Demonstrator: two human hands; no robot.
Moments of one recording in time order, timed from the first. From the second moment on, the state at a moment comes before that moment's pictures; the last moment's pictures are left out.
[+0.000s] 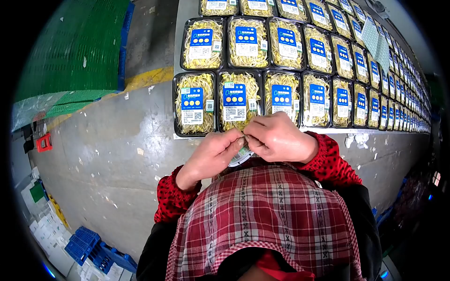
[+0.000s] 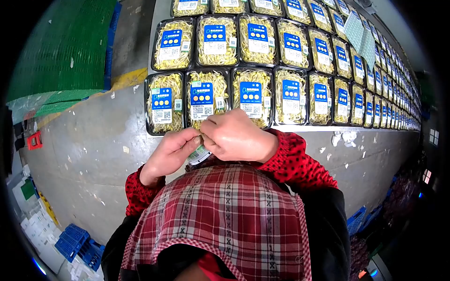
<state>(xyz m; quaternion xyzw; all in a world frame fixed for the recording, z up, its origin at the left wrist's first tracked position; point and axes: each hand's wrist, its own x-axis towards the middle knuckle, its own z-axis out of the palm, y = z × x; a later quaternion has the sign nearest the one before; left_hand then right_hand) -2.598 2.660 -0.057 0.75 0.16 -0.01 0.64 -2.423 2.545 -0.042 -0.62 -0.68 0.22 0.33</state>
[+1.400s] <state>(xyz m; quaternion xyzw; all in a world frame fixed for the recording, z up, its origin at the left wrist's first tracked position) -2.584 2.650 -0.061 0.51 0.30 0.03 0.80 -2.292 2.574 -0.129 -0.67 -0.73 0.12 0.06</state>
